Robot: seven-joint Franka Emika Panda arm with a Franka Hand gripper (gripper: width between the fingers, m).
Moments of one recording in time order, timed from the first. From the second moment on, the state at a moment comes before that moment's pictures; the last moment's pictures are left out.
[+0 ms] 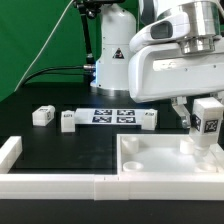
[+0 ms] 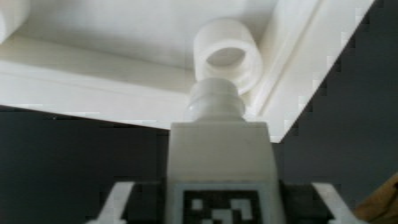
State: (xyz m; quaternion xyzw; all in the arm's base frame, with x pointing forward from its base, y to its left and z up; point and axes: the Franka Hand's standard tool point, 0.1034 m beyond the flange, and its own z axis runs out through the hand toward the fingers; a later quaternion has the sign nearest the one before) arm 0.626 0.104 0.097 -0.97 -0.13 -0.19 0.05
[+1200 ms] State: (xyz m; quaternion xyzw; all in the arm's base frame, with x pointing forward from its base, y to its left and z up) arm 0.617 0.117 0.066 -0.97 -0.14 -0.18 0.05
